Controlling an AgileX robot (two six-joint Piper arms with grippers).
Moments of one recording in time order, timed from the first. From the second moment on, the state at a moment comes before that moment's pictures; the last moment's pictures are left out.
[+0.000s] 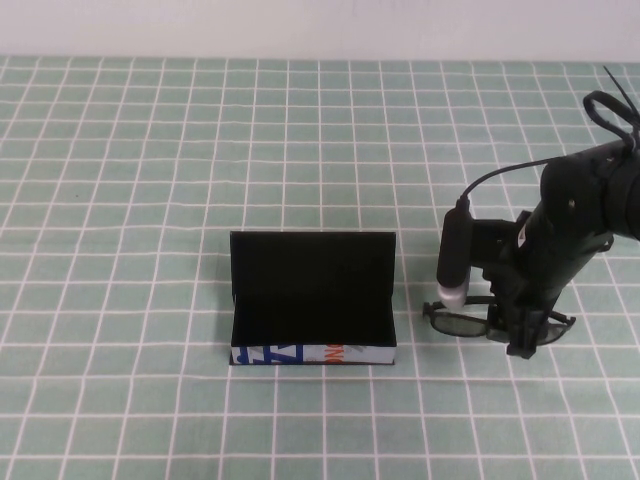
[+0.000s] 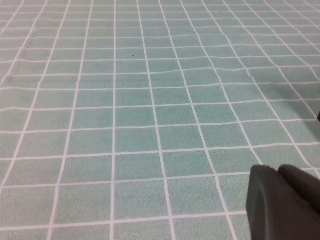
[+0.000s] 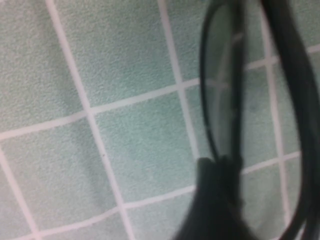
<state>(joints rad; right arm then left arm) 0.38 1.82 -1.19 0.01 0.77 -0.99 -0.15 -0.01 0.02 -0.02 0.36 -0.02</state>
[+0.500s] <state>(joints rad) 0.38 1.83 -1.19 0.01 0.79 -0.99 -0.15 -0.01 0.02 -0.02 0.36 -0.02</state>
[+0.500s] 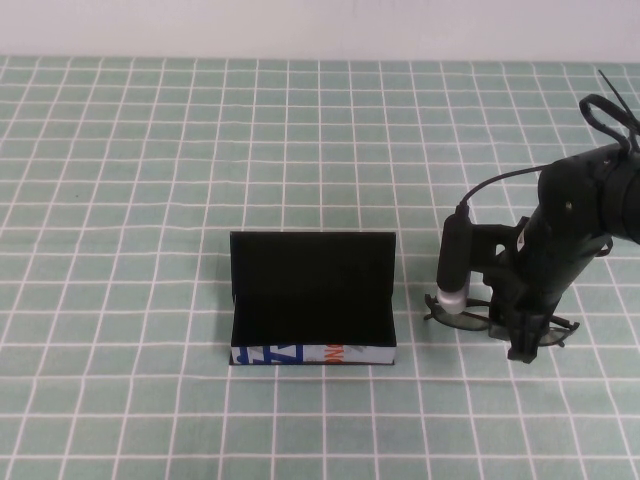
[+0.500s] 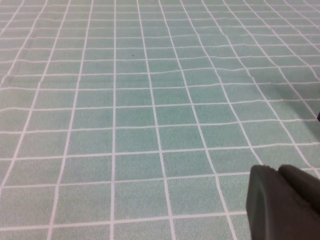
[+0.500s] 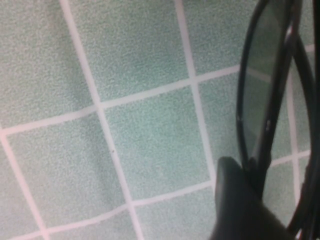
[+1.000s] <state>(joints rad) 0.38 1.74 -1.19 0.07 0.79 -0.99 -0.15 -0.01 0.02 -0.02 0.36 -0.02</state>
